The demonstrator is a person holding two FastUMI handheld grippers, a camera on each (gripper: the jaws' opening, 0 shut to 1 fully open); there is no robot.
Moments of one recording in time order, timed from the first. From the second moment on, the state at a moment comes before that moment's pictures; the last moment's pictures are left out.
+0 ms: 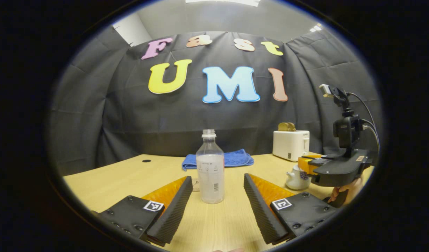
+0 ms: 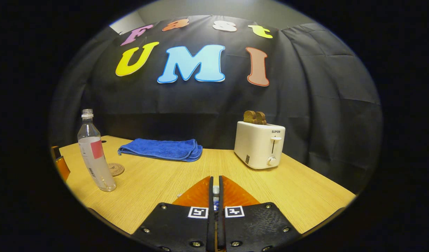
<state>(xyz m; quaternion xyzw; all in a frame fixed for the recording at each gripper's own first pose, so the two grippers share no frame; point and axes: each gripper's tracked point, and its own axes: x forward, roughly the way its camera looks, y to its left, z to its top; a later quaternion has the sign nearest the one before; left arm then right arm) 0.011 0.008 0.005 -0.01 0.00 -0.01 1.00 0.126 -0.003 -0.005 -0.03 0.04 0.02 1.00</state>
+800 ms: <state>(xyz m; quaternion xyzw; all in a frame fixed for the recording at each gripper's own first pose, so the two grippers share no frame) 0.023 -0.001 0.020 0.01 -0.04 -0.02 1.00 0.104 0.004 0.032 -0.02 -0.02 0.05 1.00</state>
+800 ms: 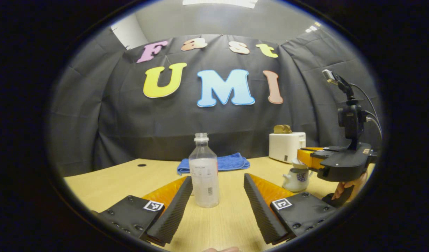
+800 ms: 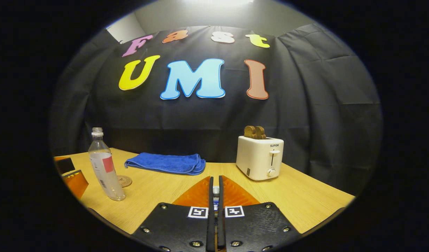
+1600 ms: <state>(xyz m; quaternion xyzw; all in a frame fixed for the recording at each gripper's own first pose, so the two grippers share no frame) 0.100 0.022 -0.002 0.00 0.01 0.00 1.00 0.012 -0.001 0.054 0.00 -0.06 0.09 0.99</state>
